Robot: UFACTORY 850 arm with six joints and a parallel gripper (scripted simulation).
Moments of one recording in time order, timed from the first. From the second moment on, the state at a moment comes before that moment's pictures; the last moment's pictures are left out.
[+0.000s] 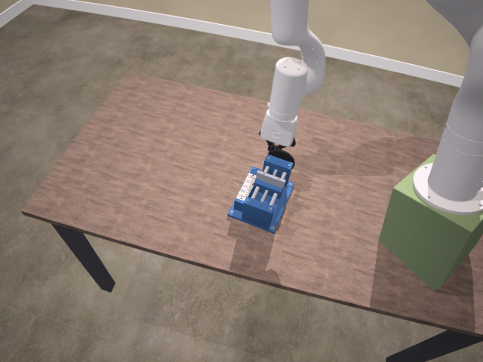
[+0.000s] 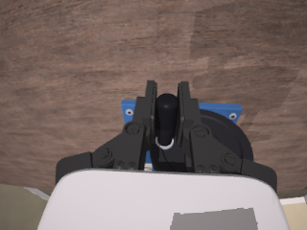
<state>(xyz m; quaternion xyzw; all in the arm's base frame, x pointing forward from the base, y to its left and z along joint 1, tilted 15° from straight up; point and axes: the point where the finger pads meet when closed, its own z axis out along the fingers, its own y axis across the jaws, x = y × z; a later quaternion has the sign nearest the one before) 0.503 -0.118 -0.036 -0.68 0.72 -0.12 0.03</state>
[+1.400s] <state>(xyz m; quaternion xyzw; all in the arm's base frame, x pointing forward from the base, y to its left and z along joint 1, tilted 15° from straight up) 0.500 -0.121 -0.055 -0.68 0.72 -0.12 0.03</state>
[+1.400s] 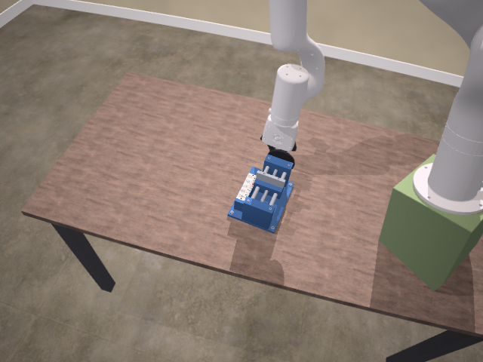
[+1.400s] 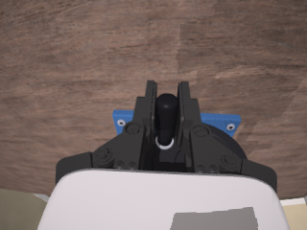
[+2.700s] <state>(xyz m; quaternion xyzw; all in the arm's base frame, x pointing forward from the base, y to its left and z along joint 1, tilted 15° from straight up) 0.458 -0.120 -0.072 -0.68 0.72 -0.12 0.03</state>
